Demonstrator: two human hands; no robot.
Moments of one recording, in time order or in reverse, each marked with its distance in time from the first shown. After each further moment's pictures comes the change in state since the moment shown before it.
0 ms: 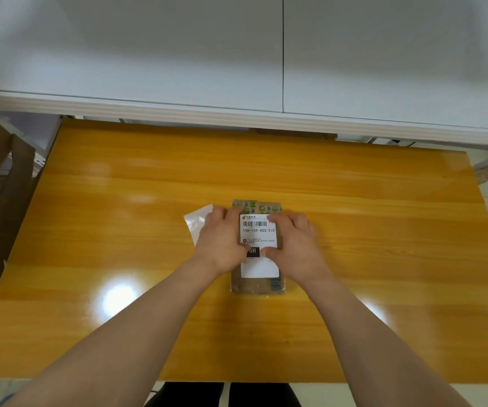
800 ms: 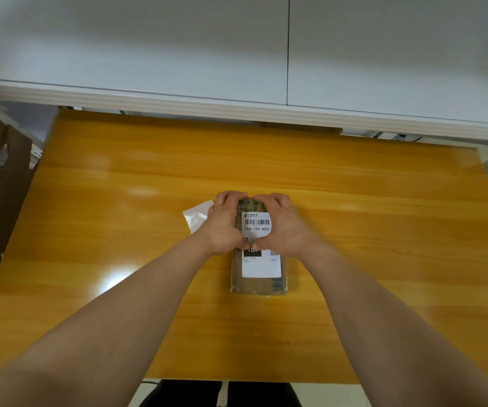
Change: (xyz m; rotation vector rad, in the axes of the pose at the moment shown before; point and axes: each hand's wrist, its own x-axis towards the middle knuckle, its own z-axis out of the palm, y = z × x) left_hand 0.038 -0.016 0.002 -0.263 -0.130 -0.004; right_hand 0.048 -0.010 -0.007 0.024 -0.228 -0.104
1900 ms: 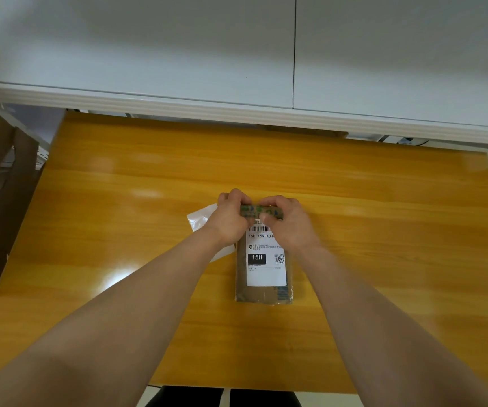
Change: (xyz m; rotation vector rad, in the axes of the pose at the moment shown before) left_hand 0.011 0.017 -0.008 -0.090 0.080 -0.095; right_hand 0.012 -0.004 0.008 0.338 0.258 0.124
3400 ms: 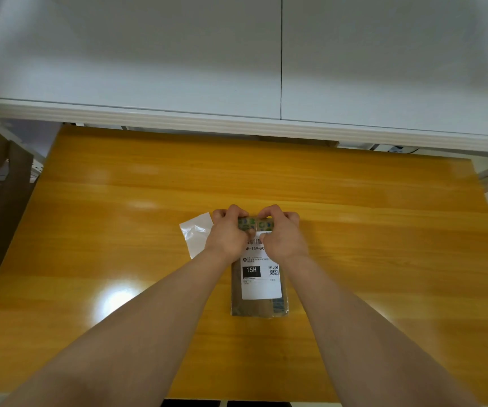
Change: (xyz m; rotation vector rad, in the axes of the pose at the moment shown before) left_hand -0.006 0.000 0.030 -0.044 0.097 -0.075; right_hand -0.008 0.004 0.002 -0.147 0.022 0.145
